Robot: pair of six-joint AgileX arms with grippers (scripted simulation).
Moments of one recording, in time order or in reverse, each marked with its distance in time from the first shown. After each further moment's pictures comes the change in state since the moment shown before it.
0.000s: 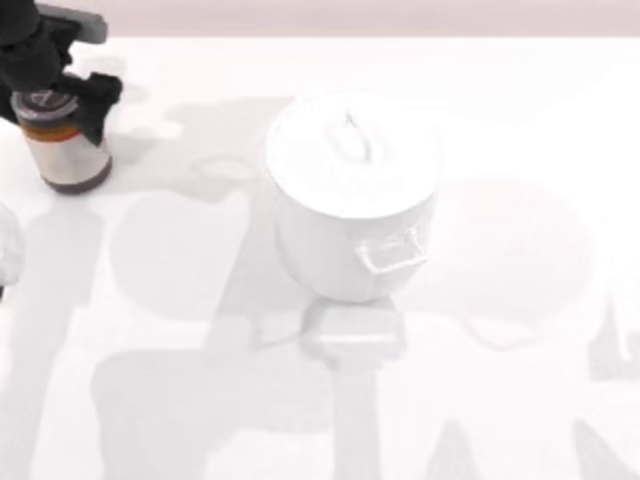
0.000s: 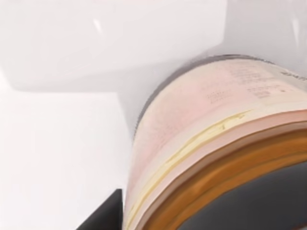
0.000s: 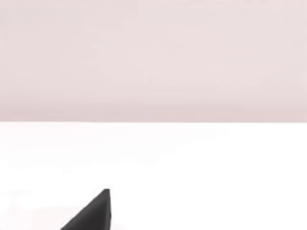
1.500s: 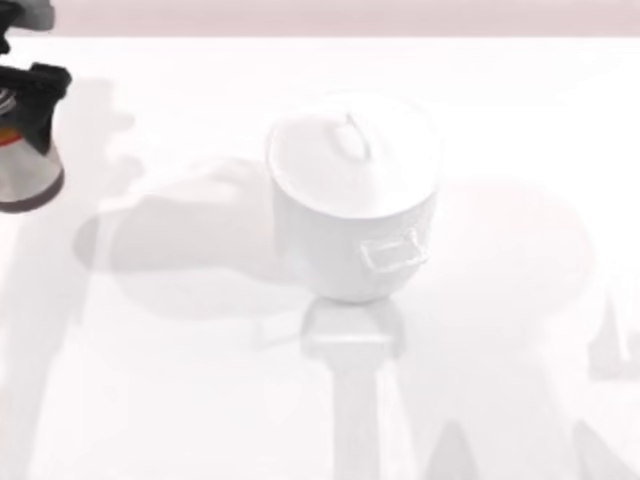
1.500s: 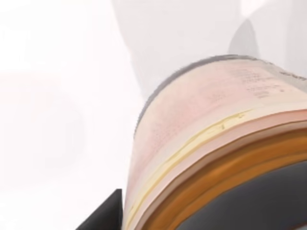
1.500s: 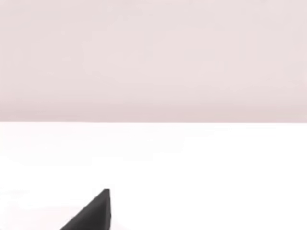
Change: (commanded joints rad) left arm 0.028 -0.883 -1.313 0.382 -0.014 0.005; right arm 0.000 0.000 0.000 0.000 0.000 0.000
